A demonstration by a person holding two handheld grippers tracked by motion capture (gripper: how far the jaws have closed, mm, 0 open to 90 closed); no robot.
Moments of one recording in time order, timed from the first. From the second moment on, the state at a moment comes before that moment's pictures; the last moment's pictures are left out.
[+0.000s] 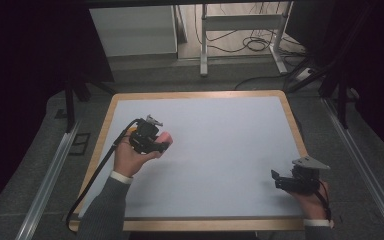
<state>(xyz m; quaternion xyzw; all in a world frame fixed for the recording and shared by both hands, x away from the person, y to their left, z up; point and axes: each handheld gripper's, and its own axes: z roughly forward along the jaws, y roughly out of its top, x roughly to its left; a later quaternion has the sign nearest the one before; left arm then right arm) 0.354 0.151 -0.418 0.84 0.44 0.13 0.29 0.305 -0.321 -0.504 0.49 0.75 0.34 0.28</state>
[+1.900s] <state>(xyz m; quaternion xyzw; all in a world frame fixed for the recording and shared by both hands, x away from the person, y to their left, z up) 0.373 0.220 -0.409 0.80 0.51 0.16 0.28 0.305 -0.320 -0.505 0.49 0.75 0.34 0.28</state>
